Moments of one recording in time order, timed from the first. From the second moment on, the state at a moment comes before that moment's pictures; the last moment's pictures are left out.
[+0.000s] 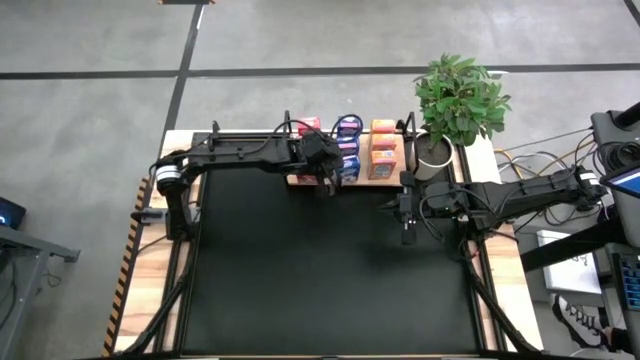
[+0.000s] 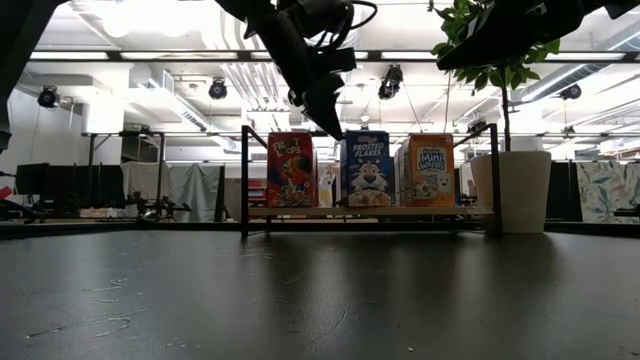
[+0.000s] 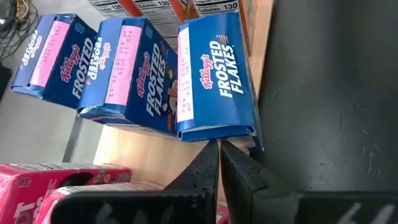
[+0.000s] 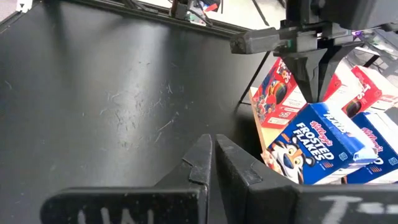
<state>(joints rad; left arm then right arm) 0.24 1.86 1.59 -0.59 -0.25 0.22 0.11 0.90 0.64 -0.17 0.18 -0.17</state>
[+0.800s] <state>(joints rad) 0.24 1.84 1.59 -0.63 -0.31 0.22 0.11 0.90 0.64 -0.17 0.18 -0.17</state>
